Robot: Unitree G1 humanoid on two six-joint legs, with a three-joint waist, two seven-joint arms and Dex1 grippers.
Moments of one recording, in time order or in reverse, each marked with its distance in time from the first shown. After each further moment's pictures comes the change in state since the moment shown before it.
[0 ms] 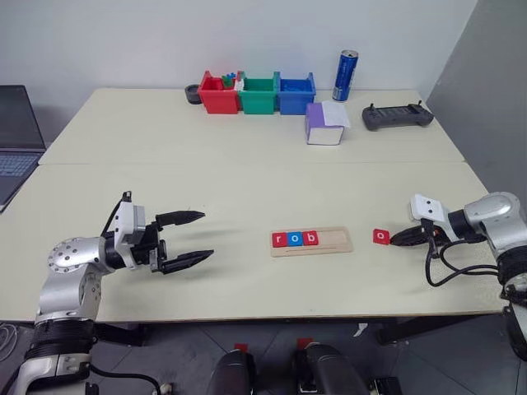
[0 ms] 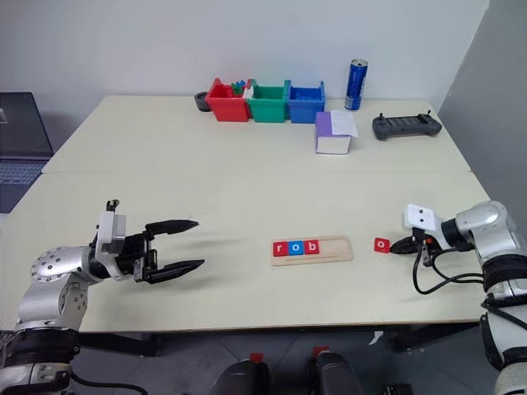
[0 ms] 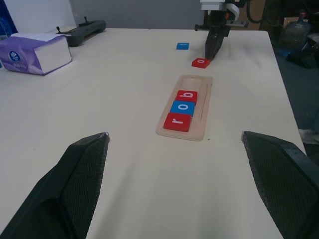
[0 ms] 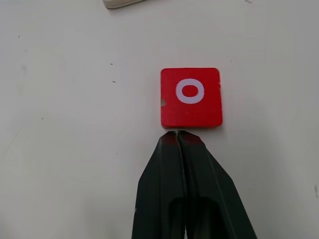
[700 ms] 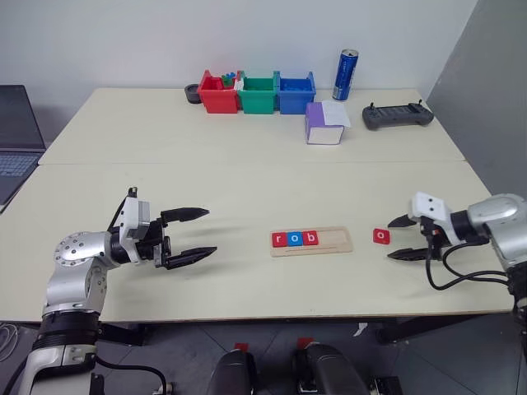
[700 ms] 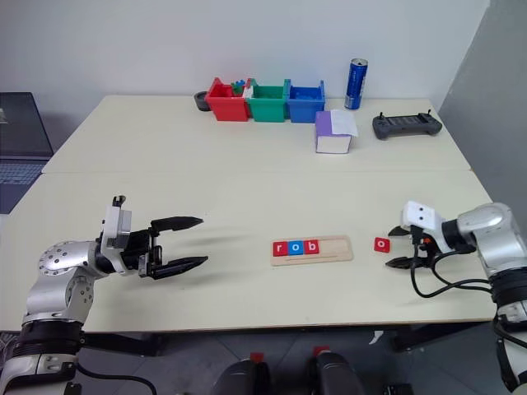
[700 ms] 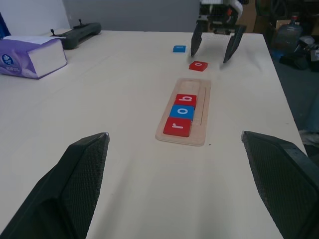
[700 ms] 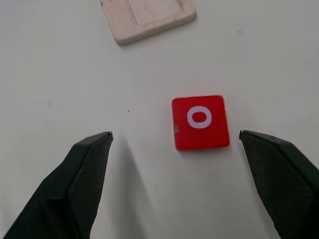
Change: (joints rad) left arm -0.034 -0.010 -0.017 0.035 0.005 -0.003 -0.020; right arm 0.070 -0.014 -0.010 -0.210 0.044 0.197 -0.085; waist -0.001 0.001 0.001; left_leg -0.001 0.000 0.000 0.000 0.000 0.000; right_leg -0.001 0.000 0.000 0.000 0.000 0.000
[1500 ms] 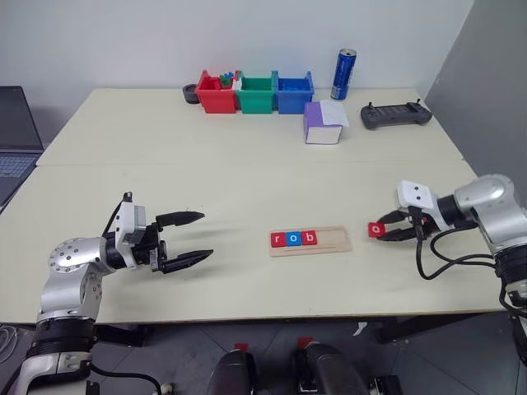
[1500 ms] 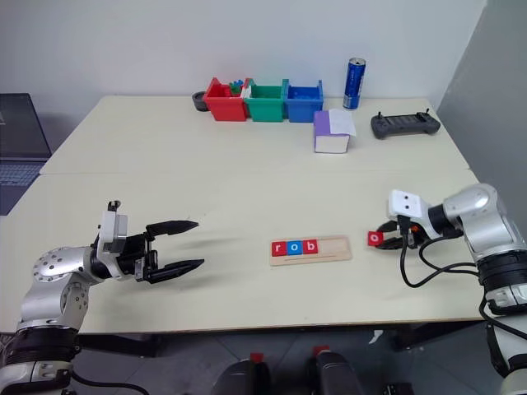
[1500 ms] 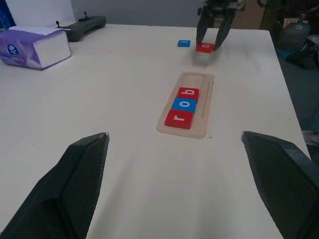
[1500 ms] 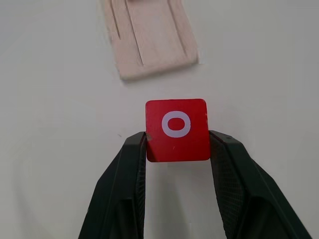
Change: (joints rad) left arm 0.041 0.010 0.016 -0.015 -0.004 0.002 0.020; right arm -0.091 0.014 0.025 -0.216 0.012 0.086 0.089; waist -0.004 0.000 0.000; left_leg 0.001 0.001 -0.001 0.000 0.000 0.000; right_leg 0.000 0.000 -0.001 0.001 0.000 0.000
